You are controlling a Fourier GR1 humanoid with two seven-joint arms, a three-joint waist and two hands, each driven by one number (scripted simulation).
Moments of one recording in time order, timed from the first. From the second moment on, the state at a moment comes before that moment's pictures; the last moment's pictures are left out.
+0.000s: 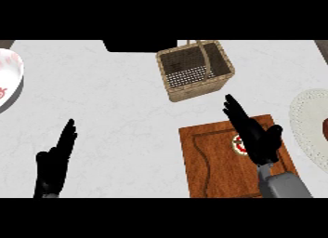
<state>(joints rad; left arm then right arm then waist) 0.06 0.39 -0.32 -1.44 0.23 0.41 0.00 -0.15 -0.22 0.25 -1.41 -0.20 -0.03 0.03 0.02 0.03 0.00</state>
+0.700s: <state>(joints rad) -0.14 0.49 -0.27 -1.42 0.23 0.30 0.14 -0.14 -0.17 0.08 -1.53 -0.34 0.32 -0.63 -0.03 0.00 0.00</state>
